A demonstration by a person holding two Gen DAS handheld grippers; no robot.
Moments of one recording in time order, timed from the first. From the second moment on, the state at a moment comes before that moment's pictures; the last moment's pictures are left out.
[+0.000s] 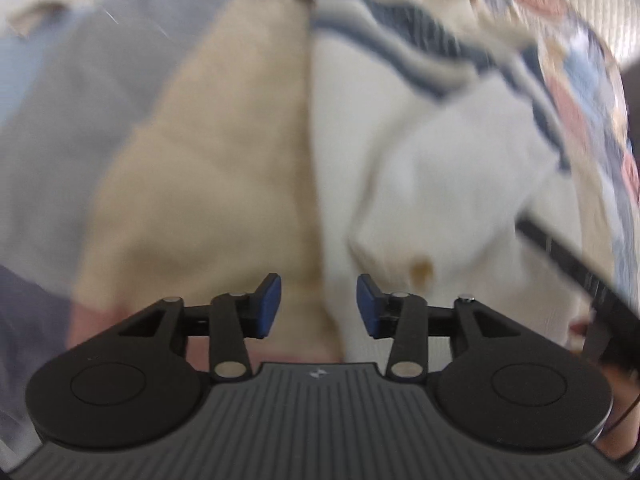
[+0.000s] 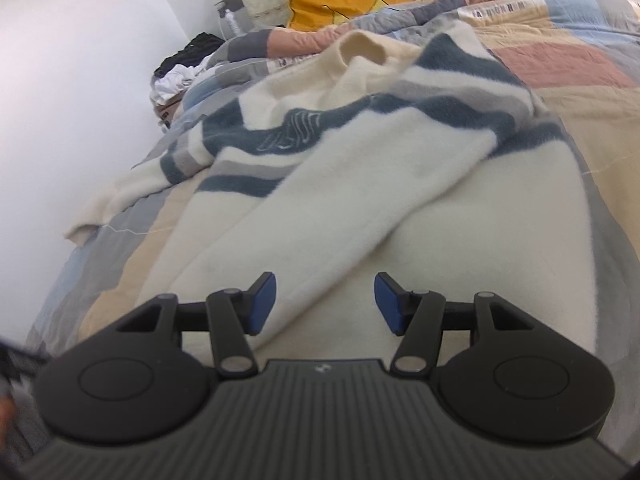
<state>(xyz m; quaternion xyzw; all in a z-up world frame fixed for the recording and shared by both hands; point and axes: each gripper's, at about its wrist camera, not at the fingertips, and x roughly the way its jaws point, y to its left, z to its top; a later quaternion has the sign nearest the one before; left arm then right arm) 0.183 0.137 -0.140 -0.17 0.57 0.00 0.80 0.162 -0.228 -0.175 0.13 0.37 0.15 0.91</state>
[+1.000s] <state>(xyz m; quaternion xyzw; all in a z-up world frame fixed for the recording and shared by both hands) 0.341 0.454 -0.229 -0.53 0.22 0.21 0.79 0.188 -0.214 -0.199 0.13 0.41 0.14 0.89</state>
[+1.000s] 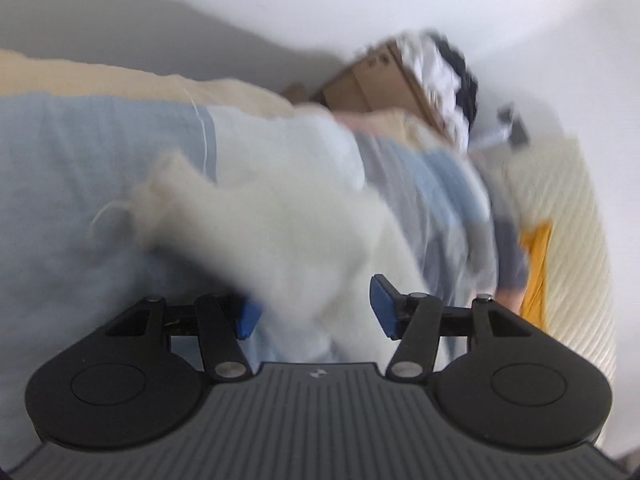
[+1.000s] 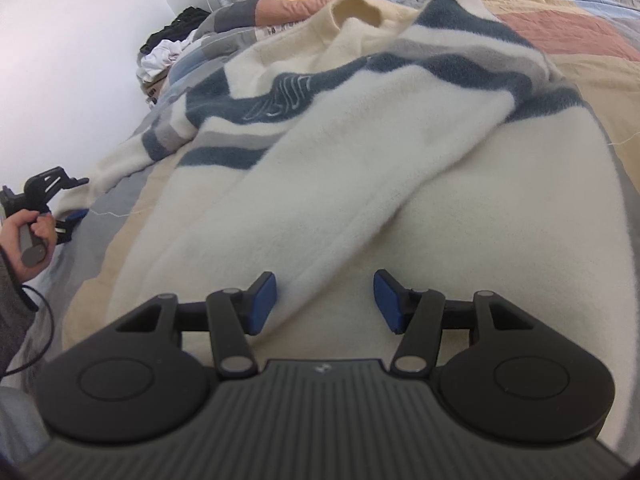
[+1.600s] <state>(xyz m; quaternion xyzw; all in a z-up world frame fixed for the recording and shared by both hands) 0.390 0.498 -0.214 -0.42 0.20 0.29 0.84 0.205 -0.192 -0.198 0.08 0.39 0.10 0.91</state>
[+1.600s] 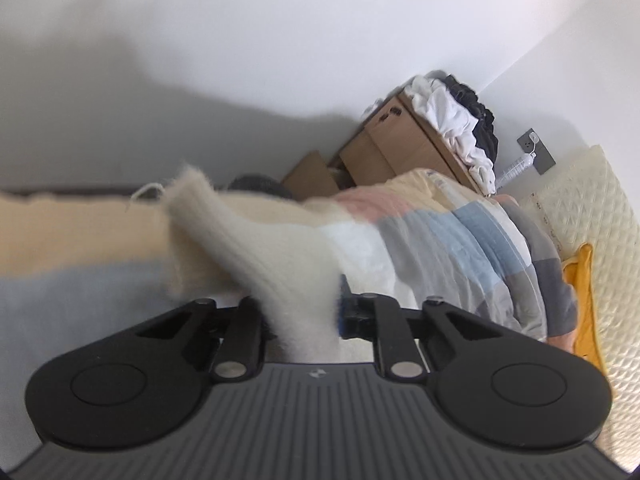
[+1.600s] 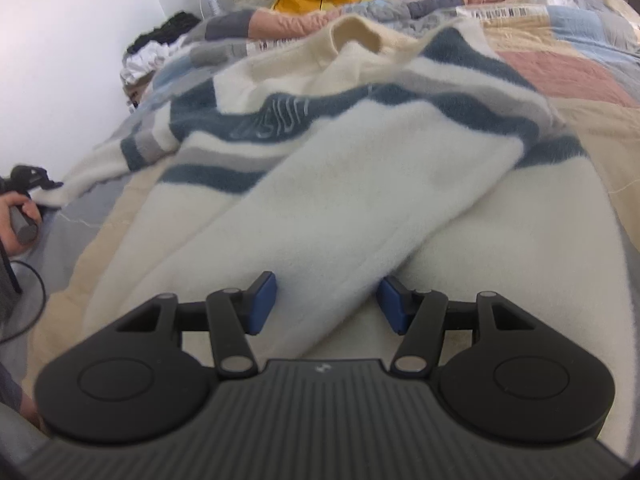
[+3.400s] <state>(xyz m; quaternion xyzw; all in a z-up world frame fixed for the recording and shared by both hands) 0.302 -0.181 -0.160 0.13 0.31 -0.27 0.90 0.175 -0.362 -0.131 0.22 0.27 0.02 0.94</state>
